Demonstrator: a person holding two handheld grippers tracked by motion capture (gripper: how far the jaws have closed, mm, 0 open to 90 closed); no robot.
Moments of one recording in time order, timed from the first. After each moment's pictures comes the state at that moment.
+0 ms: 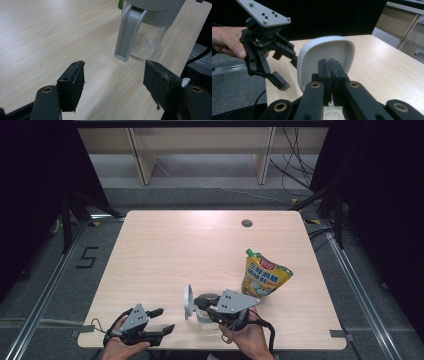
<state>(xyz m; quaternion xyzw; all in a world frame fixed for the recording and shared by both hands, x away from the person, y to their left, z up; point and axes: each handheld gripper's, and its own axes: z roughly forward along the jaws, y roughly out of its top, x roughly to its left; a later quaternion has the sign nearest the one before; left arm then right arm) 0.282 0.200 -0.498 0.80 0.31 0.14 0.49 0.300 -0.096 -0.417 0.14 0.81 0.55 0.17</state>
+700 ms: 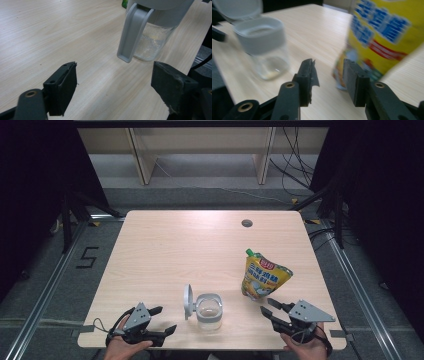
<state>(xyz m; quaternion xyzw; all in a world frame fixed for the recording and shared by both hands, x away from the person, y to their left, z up) 0.285 0.194 -0.500 0.80 0.32 0.14 0.48 0.281 -0.254 -0.460 0.32 0.77 0.50 0.22</state>
